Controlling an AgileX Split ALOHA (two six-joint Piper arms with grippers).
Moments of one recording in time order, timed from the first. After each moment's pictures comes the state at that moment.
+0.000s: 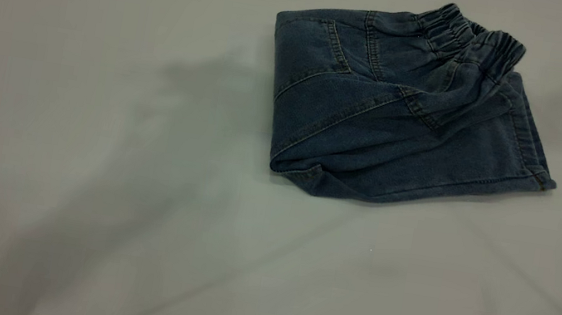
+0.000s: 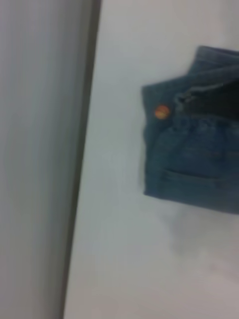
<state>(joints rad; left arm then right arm) -0.61 1.81 -2.29 0.24 1.22 0.07 -0.02 1.63 -1.94 0.43 1.22 -0.22</state>
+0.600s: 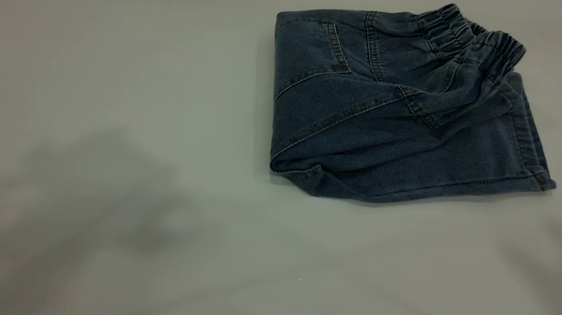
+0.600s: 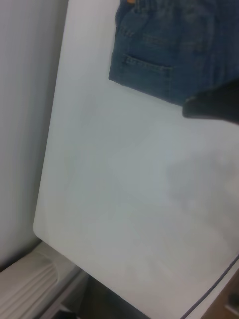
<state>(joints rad) -0.61 1.31 -1.63 0.18 1.22 -0.02 -0.02 1.08 -1.41 0.72 1.22 -0.38</state>
